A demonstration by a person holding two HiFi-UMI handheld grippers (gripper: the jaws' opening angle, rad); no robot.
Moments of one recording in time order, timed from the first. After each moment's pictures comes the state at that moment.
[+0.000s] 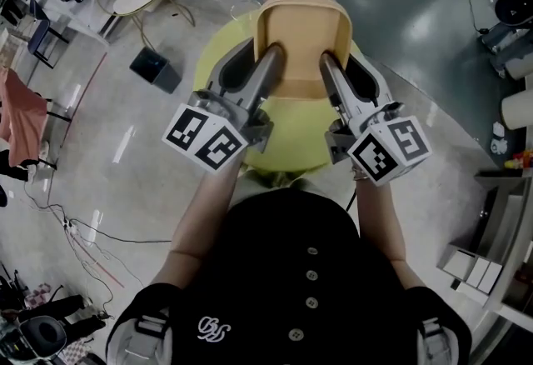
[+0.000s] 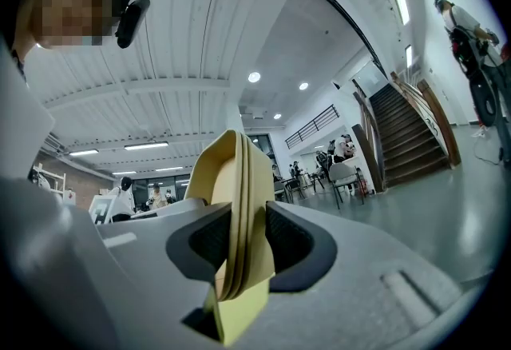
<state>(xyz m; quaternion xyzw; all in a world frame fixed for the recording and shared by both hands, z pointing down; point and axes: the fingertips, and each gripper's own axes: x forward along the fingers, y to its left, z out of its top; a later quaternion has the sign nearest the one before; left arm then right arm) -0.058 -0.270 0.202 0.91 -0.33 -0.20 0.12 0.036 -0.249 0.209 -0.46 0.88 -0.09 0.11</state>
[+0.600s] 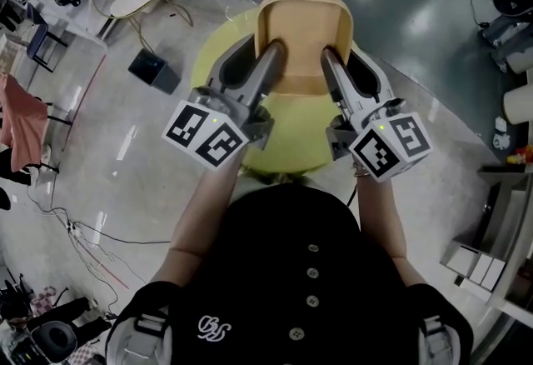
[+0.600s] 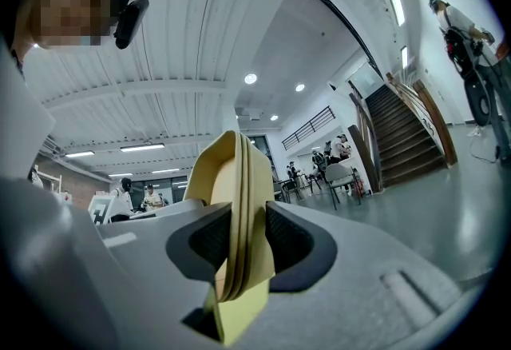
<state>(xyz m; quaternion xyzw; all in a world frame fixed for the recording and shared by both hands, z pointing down) -0.042 -0.282 0.203 0.92 -0.32 -0.19 0.12 0.051 -0.261 0.210 -0.47 0.87 -0.09 0.11</state>
